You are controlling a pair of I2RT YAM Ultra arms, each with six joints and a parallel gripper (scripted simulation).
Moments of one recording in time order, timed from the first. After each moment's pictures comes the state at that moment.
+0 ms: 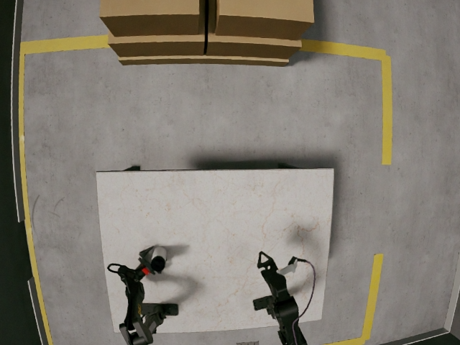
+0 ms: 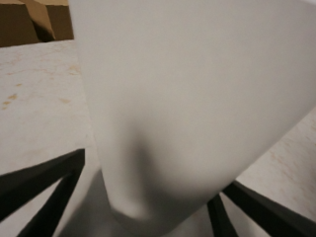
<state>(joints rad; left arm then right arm) 0.45 1.84 0.49 0.46 1.12 0.90 0.10 1.70 1.97 -1.32 -0.01 1.39</state>
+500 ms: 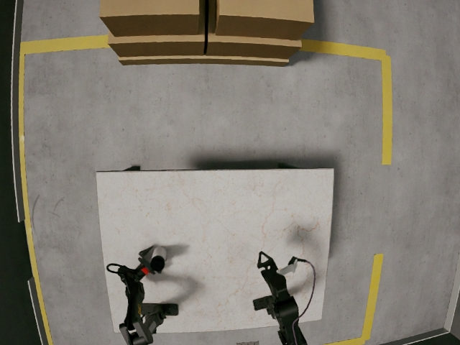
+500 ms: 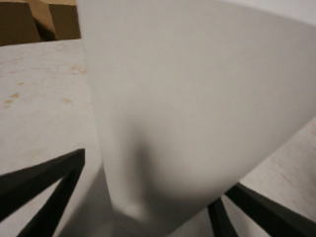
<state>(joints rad) 0.45 1.84 0.49 0.48 1.11 0.86 0.10 1.70 1.97 -1.32 -0.01 1.39</state>
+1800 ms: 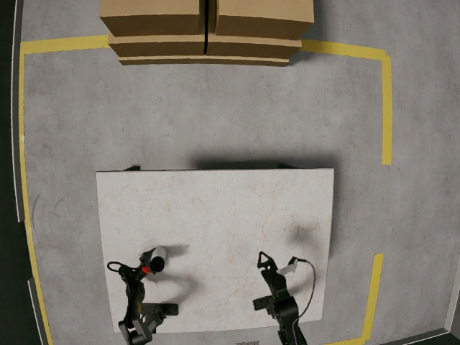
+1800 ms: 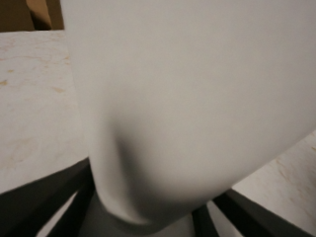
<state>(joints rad) 0.44 1.88 0.48 0.48 1.12 0.86 0.10 1.70 1.97 -1.32 -0.01 1.39</state>
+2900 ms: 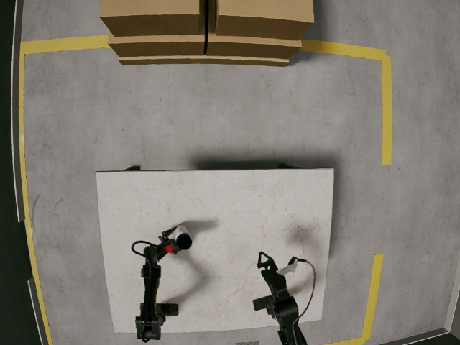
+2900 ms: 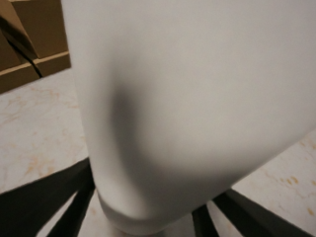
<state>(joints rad) -0.01 1.95 0.96 0.33 0.76 0.57 0.10 1.70 1.97 -1.32 -0.01 1.39</state>
